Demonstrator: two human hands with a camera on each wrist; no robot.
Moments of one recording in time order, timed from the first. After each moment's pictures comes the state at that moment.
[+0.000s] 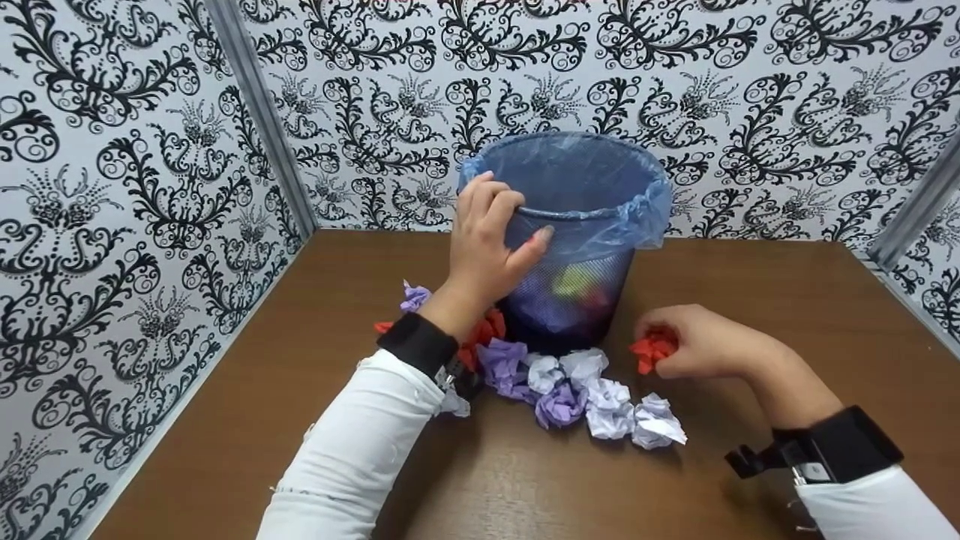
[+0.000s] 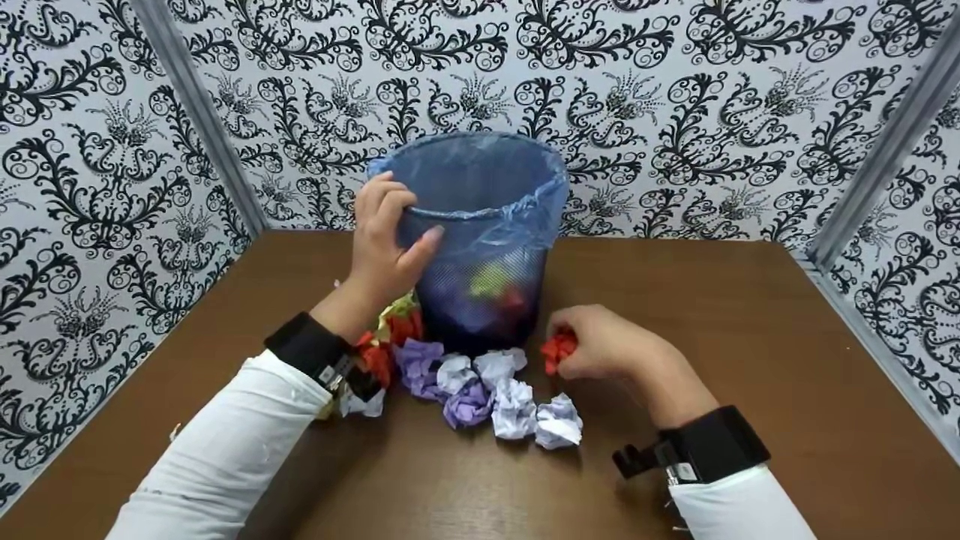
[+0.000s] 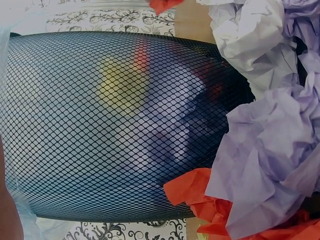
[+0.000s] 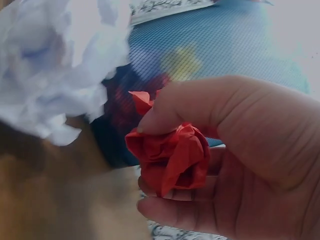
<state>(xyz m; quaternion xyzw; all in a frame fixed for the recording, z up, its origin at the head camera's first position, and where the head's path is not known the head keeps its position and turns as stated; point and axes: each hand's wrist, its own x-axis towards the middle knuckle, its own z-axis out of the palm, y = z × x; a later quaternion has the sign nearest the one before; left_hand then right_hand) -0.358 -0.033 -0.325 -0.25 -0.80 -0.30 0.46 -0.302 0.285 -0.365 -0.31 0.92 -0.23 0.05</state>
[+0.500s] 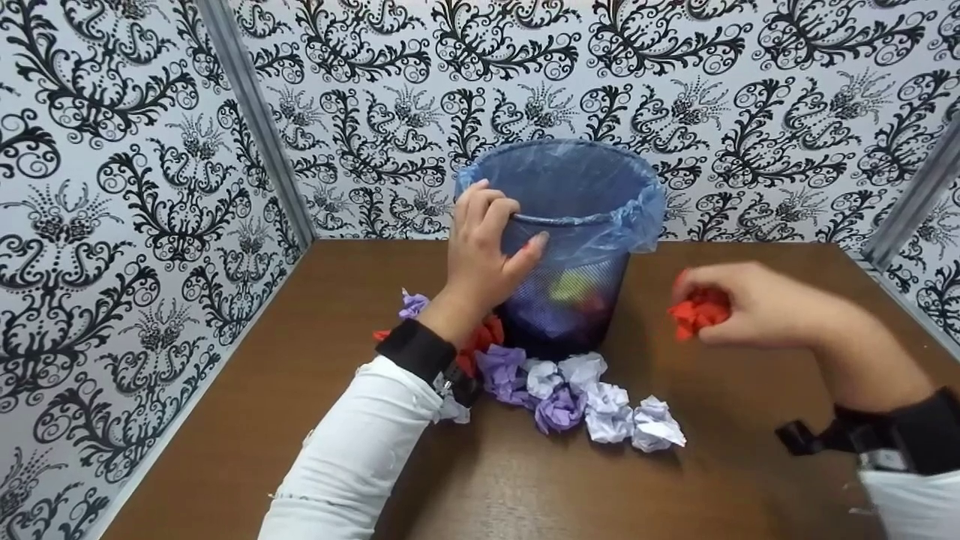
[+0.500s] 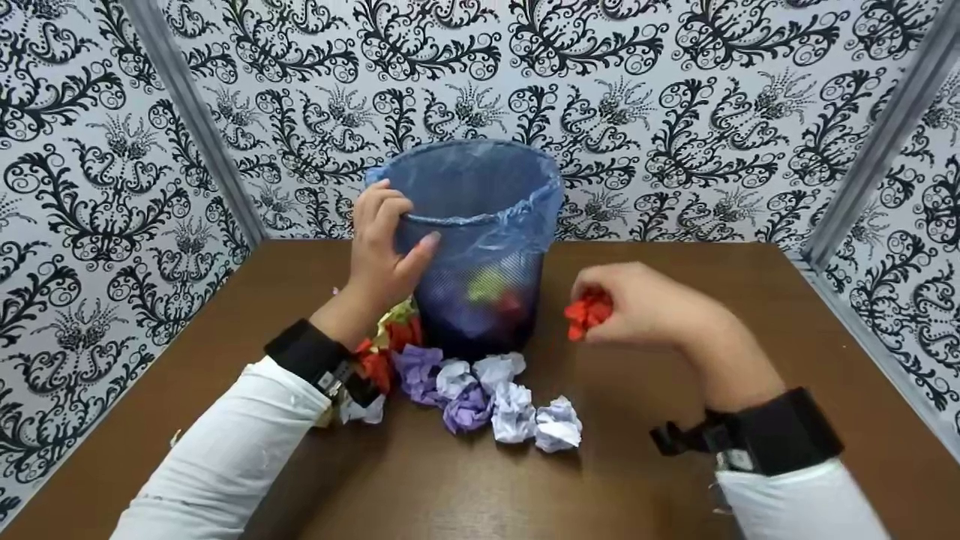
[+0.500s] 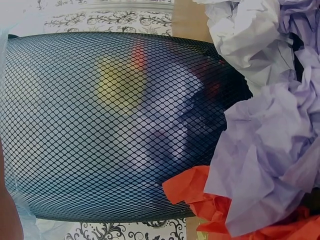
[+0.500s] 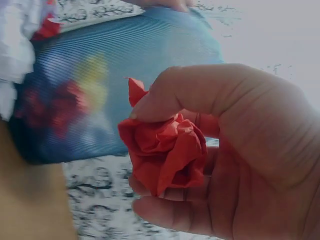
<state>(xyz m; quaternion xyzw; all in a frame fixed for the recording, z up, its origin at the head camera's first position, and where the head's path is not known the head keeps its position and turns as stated) -0.359 -0.032 -0.324 -0.25 -0.80 -0.30 0.45 -0.277 0.314 -0.287 -0.31 0.92 -0.24 0.02</state>
